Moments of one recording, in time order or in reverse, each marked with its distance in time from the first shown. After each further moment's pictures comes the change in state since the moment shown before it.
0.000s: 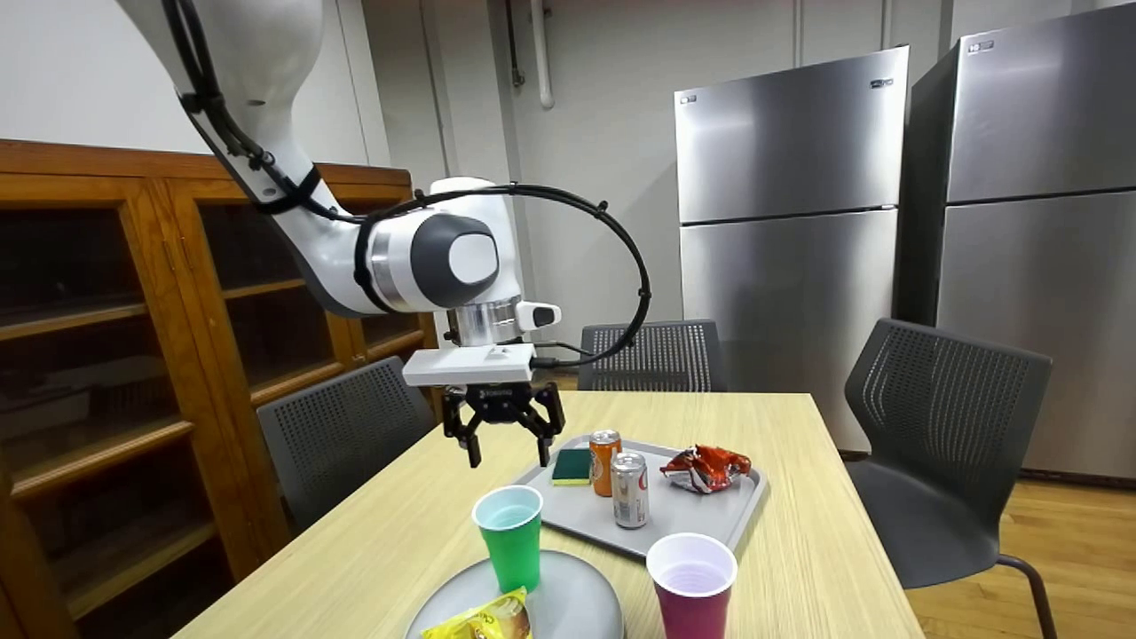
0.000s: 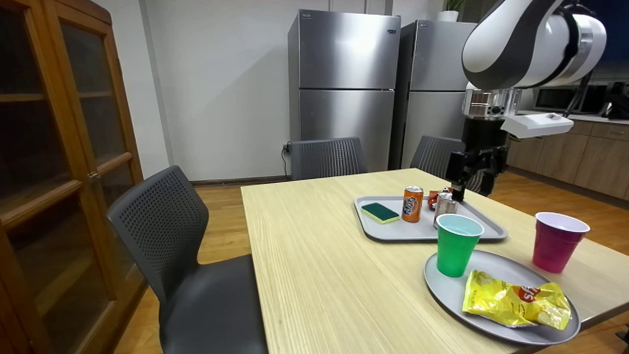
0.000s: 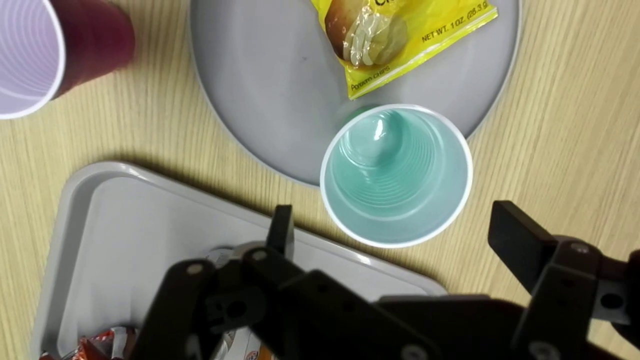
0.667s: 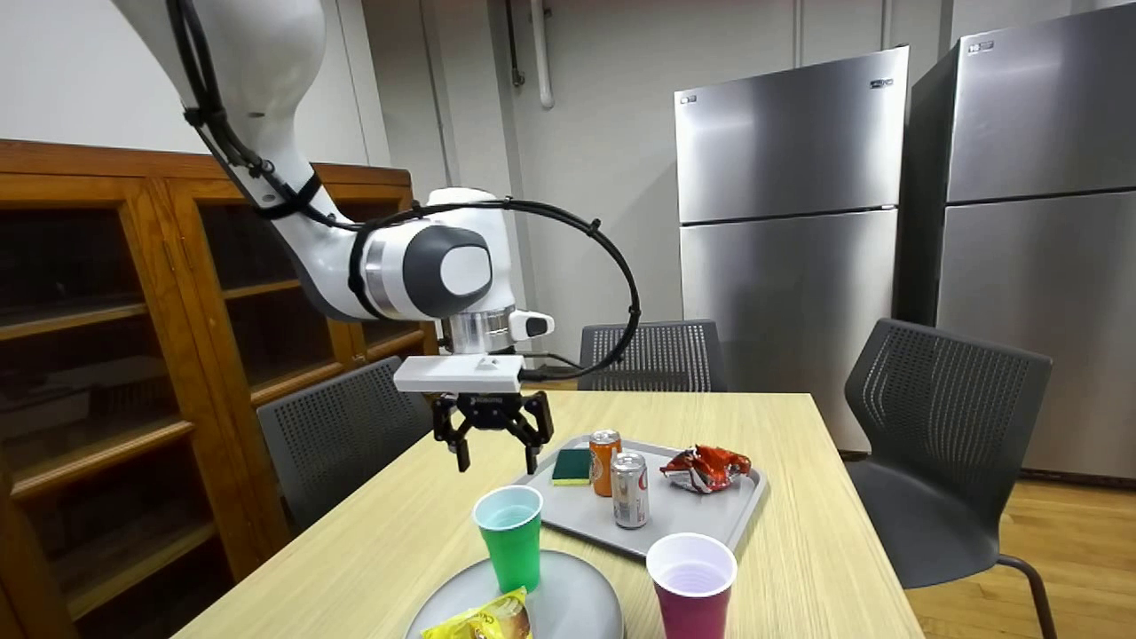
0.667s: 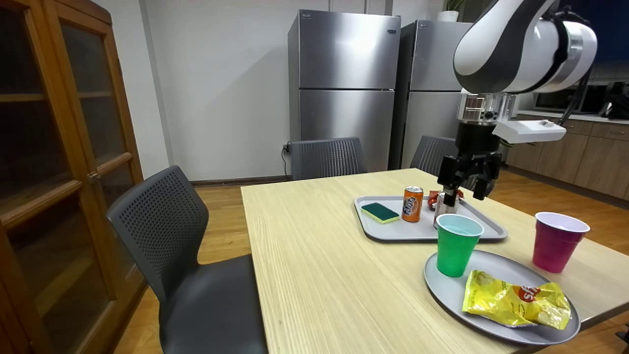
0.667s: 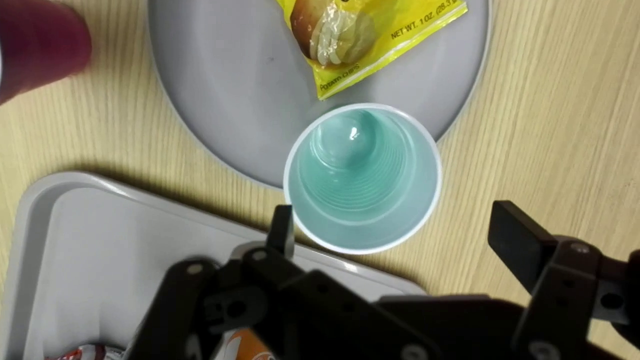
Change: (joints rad) arm 0.004 0.025 0.027 0.000 0.072 0.012 -0.010
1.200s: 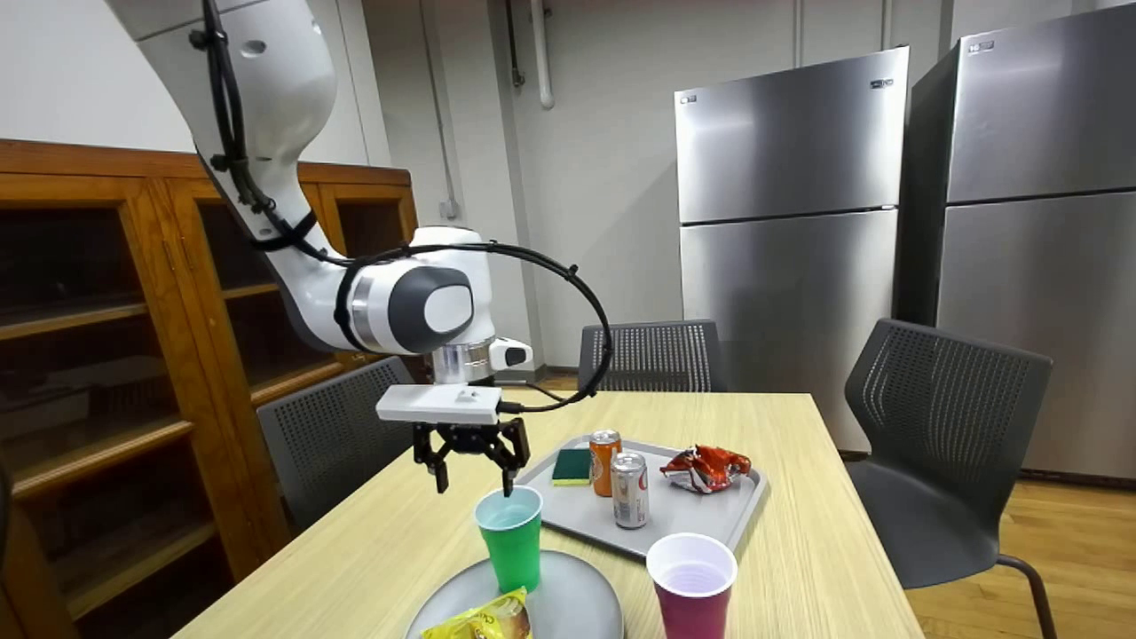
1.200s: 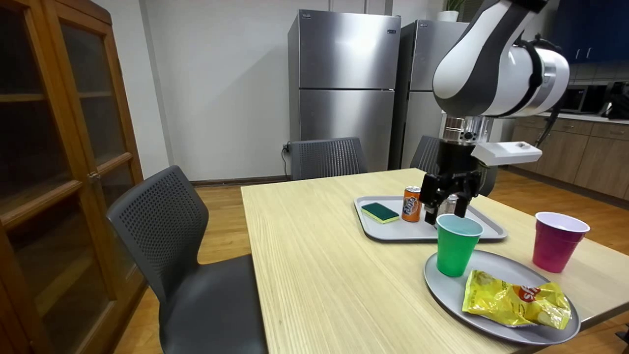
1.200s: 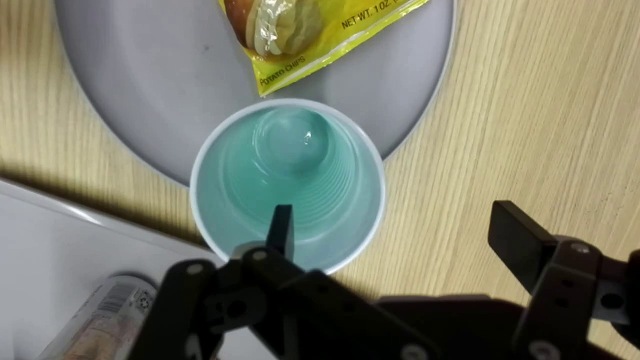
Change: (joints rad) arm 0.015 0.096 0.062 0.004 0.049 0.081 0.000
